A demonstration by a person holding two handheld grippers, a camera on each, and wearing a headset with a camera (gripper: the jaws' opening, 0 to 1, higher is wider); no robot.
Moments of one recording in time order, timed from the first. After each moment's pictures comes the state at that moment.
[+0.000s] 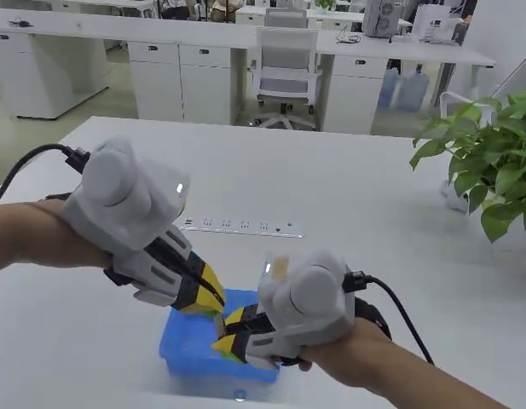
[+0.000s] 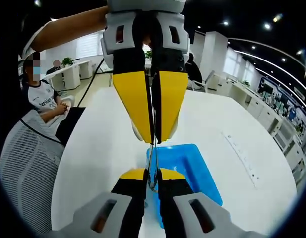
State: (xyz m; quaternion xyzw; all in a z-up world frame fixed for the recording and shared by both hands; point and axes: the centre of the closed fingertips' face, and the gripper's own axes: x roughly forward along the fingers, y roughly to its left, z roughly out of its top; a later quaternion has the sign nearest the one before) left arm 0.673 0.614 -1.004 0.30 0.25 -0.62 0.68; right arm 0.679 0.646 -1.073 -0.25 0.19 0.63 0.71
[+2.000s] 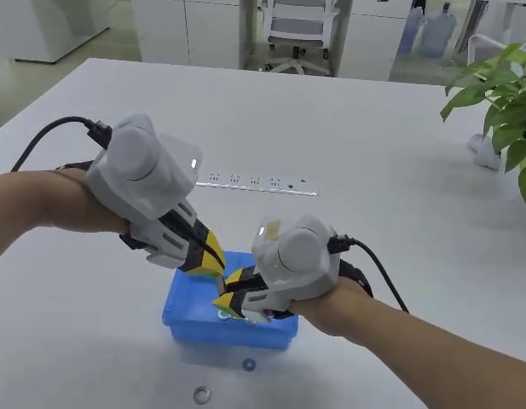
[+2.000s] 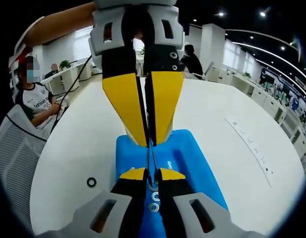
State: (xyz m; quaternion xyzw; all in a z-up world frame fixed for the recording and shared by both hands) left arm 0.723 0.636 -1.066 0.31 0.29 -0.60 0.67; right arm 0.729 0.668 -1.134 -0.24 0.22 0.64 0.70
